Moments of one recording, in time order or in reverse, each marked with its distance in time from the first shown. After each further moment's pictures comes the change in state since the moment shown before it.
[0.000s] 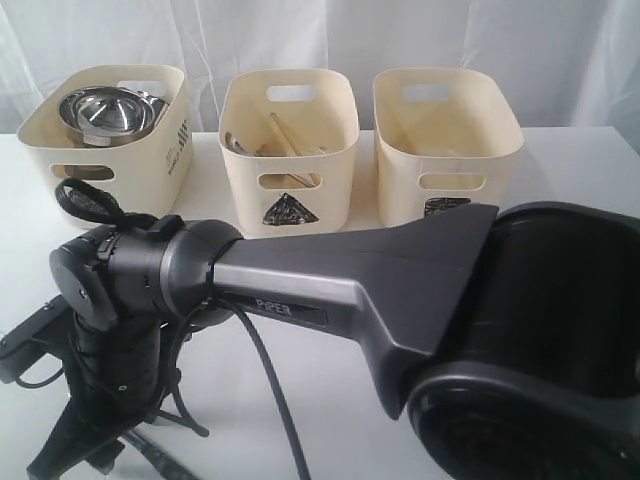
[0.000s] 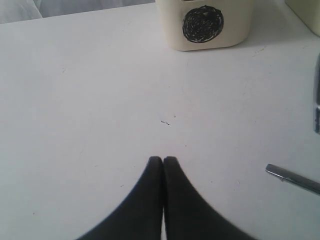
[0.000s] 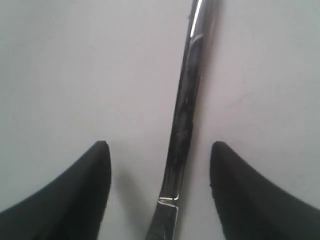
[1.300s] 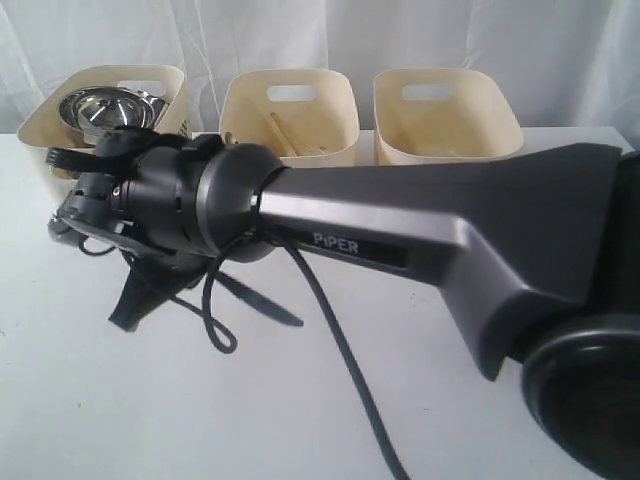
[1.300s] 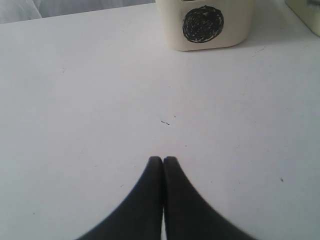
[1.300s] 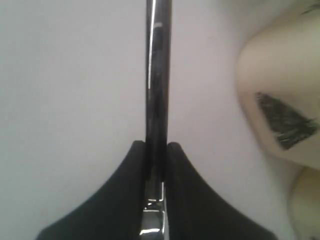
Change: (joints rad) left arm 0.000 0.000 0.000 0.000 0.000 0.000; right arm -0.037 -0.165 0.015 -0.760 -0.031 0.434
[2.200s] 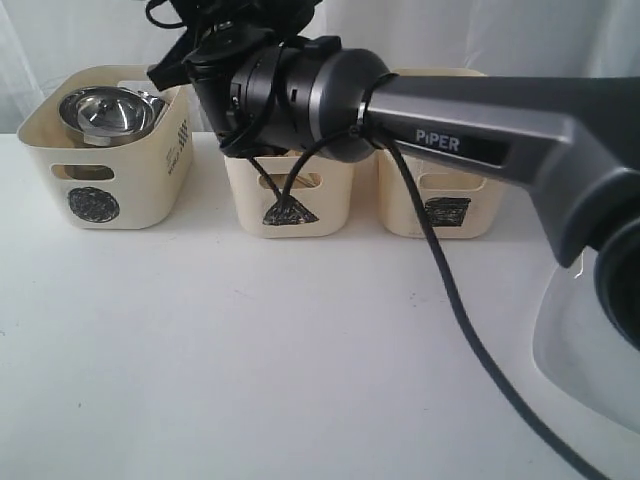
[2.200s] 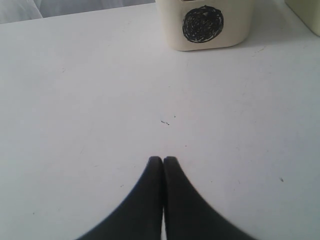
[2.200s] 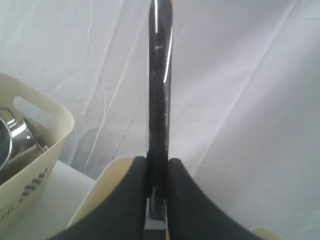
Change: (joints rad) left arm 0.000 0.000 0.000 0.000 0.000 0.000; right arm -0.205 -0.063 0.001 -1.118 -0.297 1.141
